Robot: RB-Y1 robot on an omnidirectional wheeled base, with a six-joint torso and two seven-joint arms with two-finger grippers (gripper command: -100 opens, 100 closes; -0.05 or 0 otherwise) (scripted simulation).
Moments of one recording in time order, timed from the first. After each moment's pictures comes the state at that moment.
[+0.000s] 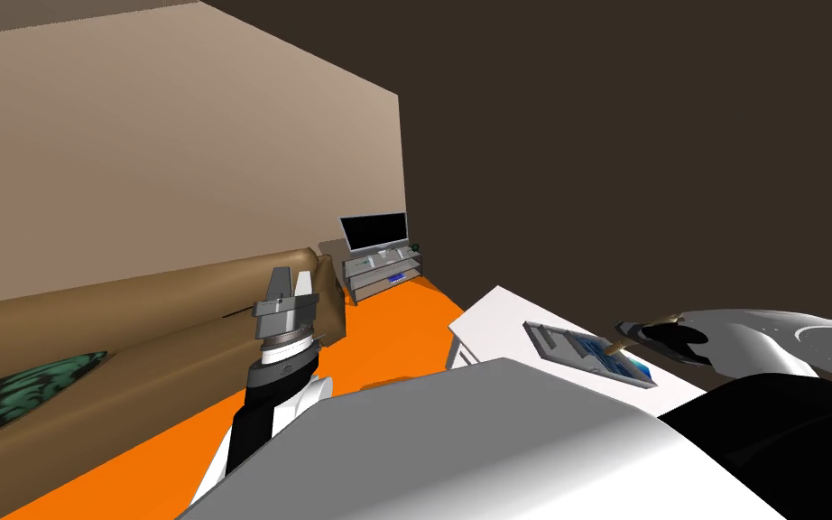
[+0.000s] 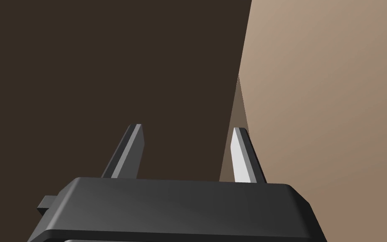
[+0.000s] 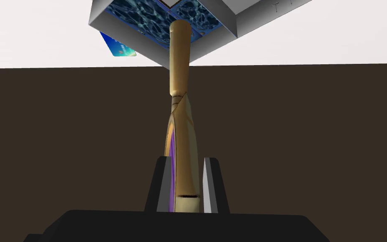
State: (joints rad) left arm 0.53 0.04 -0.03 -2.40 -0.04 -0.54 -0.09; right arm 0.36 -1.78 0.82 -1.26 -0.55 0.15 -0.55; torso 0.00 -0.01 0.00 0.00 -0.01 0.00
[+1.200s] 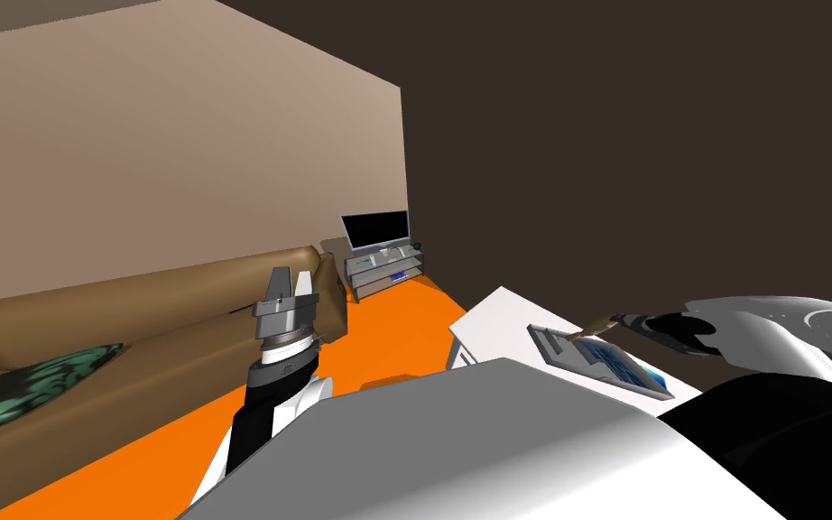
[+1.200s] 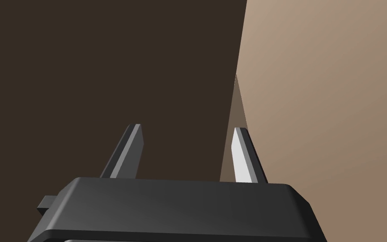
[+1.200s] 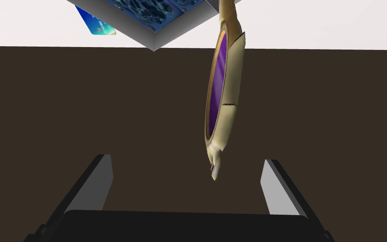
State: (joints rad) left arm 0.53 0.04 -0.03 -2.40 -0.04 -0.54 -0.09; right arm 0.37 -1.88 0.83 -1.31 -0.55 0.14 -0.61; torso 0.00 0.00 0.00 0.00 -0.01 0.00
